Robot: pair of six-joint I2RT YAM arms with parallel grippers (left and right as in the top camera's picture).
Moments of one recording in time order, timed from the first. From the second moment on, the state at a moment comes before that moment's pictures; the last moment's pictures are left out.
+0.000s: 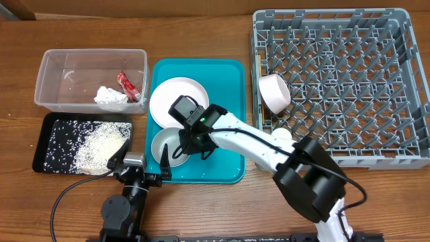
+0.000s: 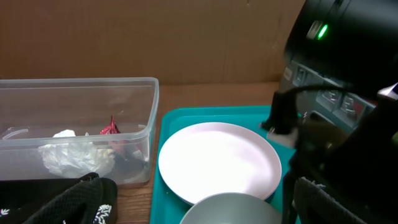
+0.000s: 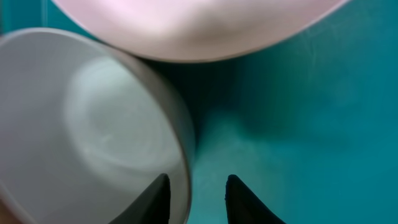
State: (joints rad) left arm -0.12 0.02 0.01 -0.08 0.01 -0.04; right arm 0.88 2.10 1.57 -0.80 -0.10 0.67
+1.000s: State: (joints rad) left arm -0.12 0.02 0.01 -0.08 0.01 -0.04; right arm 0.51 1.79 1.68 -1.17 1.14 0.68
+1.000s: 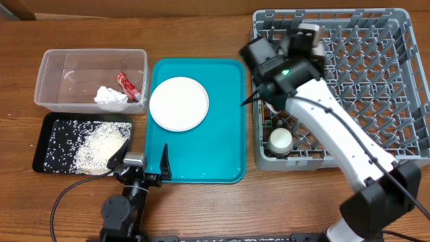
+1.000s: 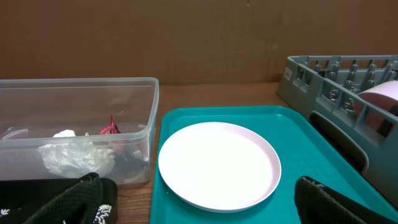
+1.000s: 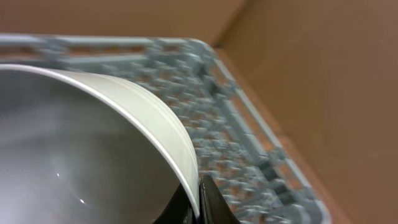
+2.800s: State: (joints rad) left arm -0.12 0.02 0.01 -0.08 0.01 -0.04; right arm 0.47 1.96 1.54 -1.10 1.30 0.66
